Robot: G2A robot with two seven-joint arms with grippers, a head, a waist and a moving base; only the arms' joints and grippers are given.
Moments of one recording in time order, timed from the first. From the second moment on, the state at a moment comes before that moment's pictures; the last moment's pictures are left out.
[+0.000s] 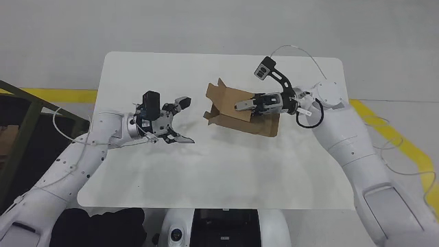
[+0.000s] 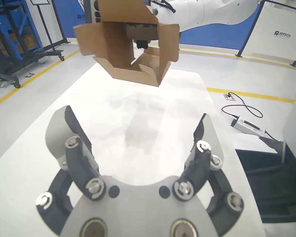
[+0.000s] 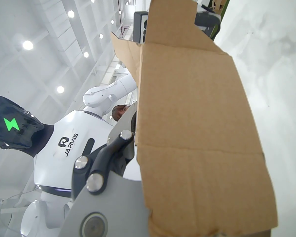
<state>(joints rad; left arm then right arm) 1.12 -0.78 -0.99 -1.44 1.31 -1.00 0.59 -0.71 -1.28 0.93 -0.99 0.72 -0.29 1.48</state>
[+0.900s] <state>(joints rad) 1.02 -0.72 -0.74 -1.50 1.38 -1.01 0.76 -0.76 -1.28 0.92 -1.11 0.68 -0.27 1.46</state>
